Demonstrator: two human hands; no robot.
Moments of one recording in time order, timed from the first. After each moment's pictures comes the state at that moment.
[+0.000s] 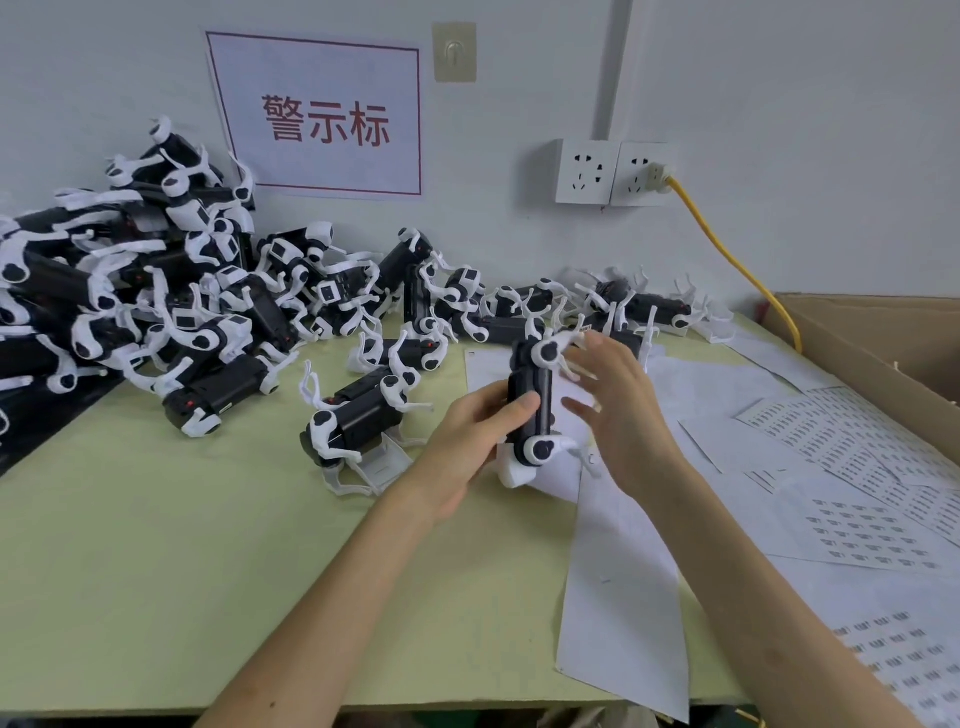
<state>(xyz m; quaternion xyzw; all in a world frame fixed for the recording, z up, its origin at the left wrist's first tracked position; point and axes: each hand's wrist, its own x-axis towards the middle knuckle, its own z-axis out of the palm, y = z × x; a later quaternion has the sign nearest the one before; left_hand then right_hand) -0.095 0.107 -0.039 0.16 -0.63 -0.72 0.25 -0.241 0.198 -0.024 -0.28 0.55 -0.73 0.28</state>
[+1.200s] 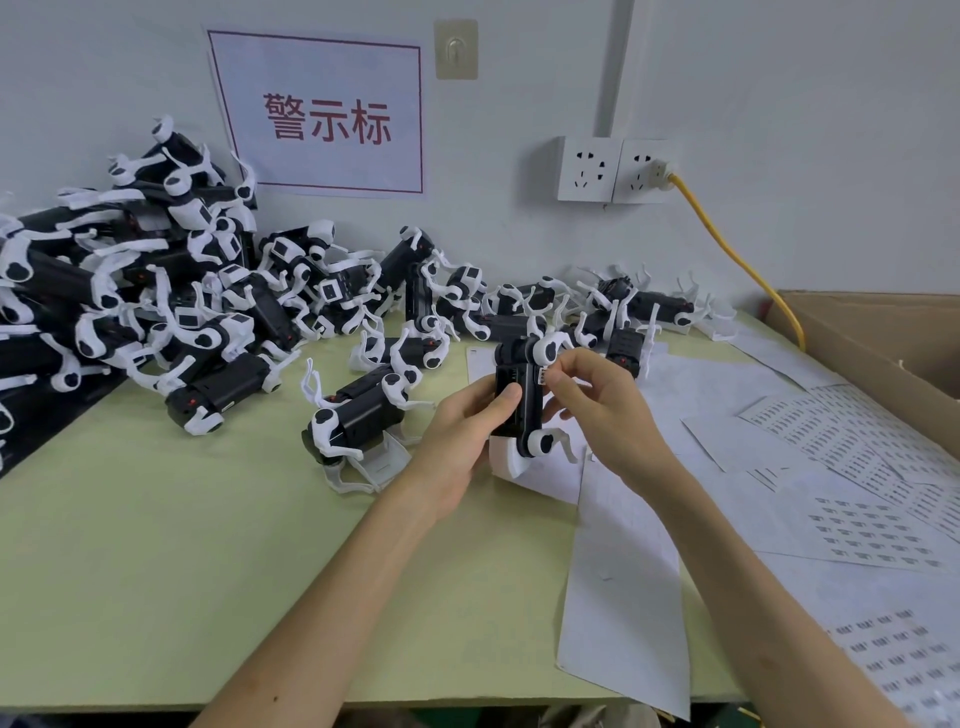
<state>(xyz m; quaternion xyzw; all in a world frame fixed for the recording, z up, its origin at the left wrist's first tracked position) -0.099 0.102 -0.046 0.17 -0.59 -0.73 0.29 -0.234 0.201 -0.024 -0.49 0.65 -0.57 0.13</state>
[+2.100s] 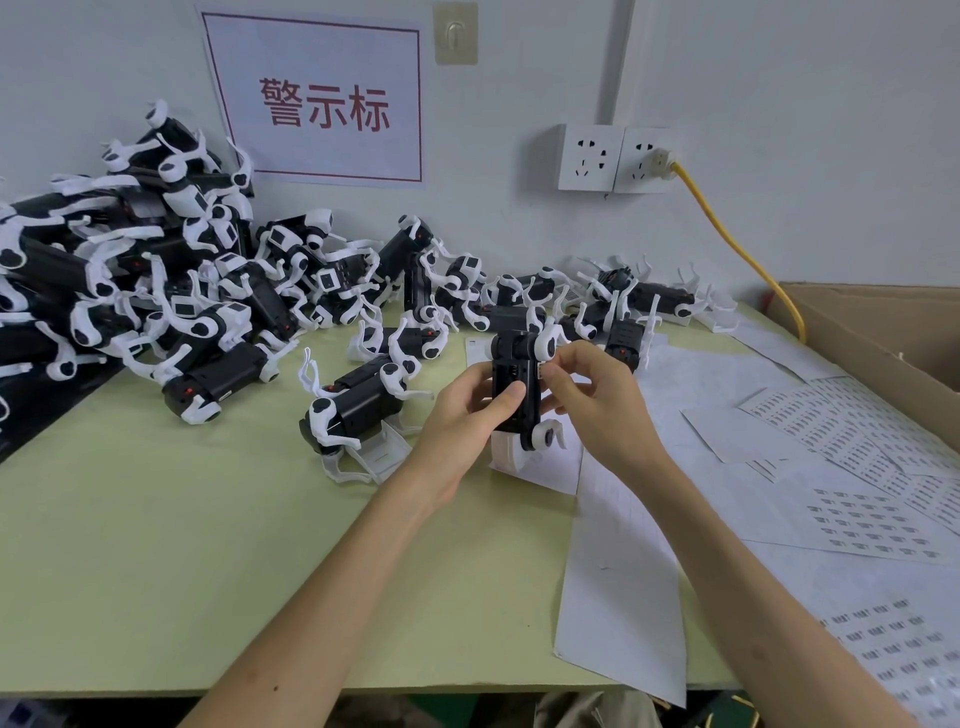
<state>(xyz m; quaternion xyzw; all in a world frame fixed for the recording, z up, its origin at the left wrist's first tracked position) -0.099 0.100 -0.049 0.21 -0.66 -0.65 0.32 -0.231 0.198 -0.028 -0.46 0.68 -0.56 0.09</state>
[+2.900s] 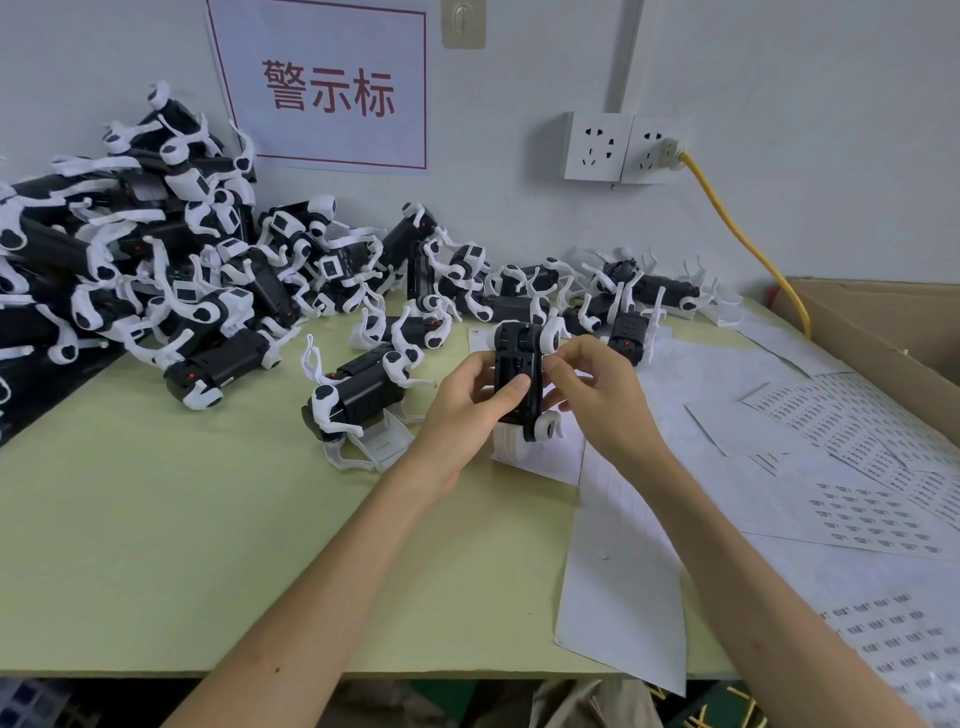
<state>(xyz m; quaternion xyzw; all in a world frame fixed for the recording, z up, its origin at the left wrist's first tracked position) -0.099 0.100 -0.051 0.22 -0.66 -0.63 0.34 -0.227 0.197 -0.027 -0.44 0.69 -0.56 0.11</state>
